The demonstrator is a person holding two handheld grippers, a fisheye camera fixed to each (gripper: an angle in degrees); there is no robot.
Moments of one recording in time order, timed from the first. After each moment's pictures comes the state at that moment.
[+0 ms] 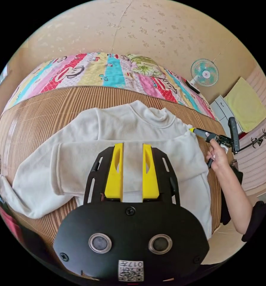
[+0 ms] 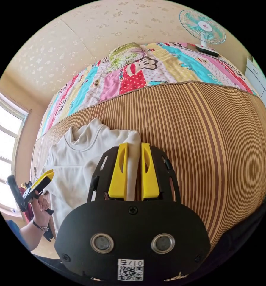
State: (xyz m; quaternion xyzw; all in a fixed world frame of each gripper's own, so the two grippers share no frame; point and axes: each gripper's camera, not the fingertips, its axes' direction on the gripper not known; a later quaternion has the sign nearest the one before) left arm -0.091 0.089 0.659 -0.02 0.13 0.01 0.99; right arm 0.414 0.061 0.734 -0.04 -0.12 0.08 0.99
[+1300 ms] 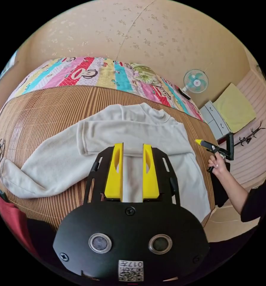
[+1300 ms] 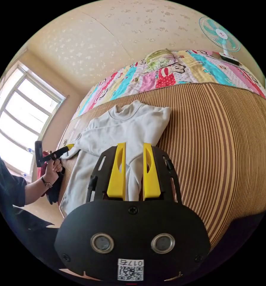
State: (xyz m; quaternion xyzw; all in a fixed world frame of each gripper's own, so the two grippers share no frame) left arm -0.091 0.170 0.577 -0.08 0.25 0.10 0.96; right arm 0.445 0.161 0.682 -0.05 -0.25 -0.04 0.97
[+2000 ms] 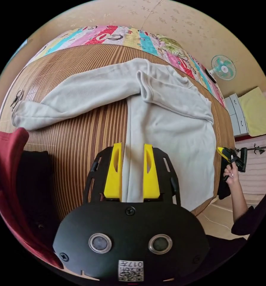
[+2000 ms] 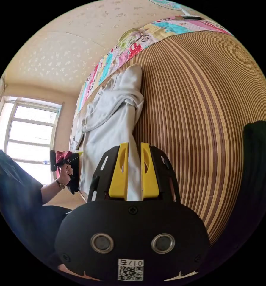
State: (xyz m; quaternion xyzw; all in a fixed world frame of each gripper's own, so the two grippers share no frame) left arm -0.116 0.212 0.572 -0.20 0.14 0.01 0.97; right arm 0.554 0.263 0.681 -0.15 -0.33 0.09 0.93
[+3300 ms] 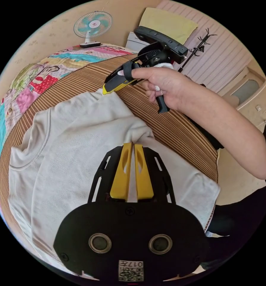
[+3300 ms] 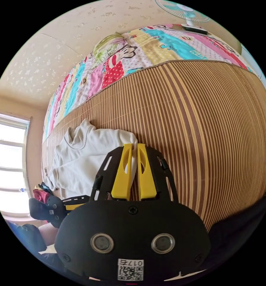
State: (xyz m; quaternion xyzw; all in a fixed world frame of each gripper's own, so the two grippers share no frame) left arm 0.158 0.082 0.687 -0.14 0.34 0.41 0.84; right arm 0.545 0.036 0.762 -0.11 -0.18 0.14 0.97
